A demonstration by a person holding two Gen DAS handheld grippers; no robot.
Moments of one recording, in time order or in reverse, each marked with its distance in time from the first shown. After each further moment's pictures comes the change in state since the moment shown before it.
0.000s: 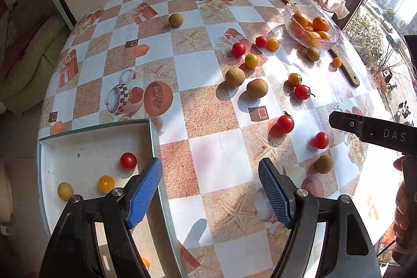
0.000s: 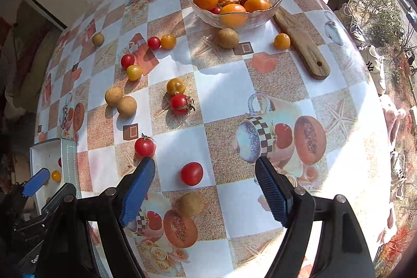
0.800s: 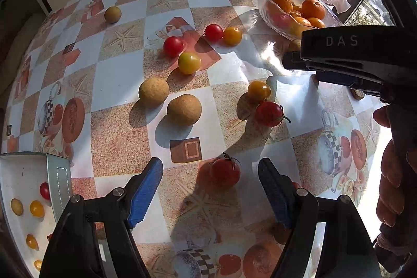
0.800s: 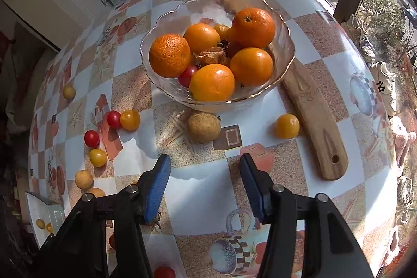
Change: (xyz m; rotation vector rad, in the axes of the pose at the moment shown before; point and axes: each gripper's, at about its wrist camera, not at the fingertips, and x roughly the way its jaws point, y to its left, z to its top) left arm 0.069 -0.071 0.035 -0.032 0.041 -0.025; right arm 0.047 -0.023 0.092 0.004 -0.067 0.031
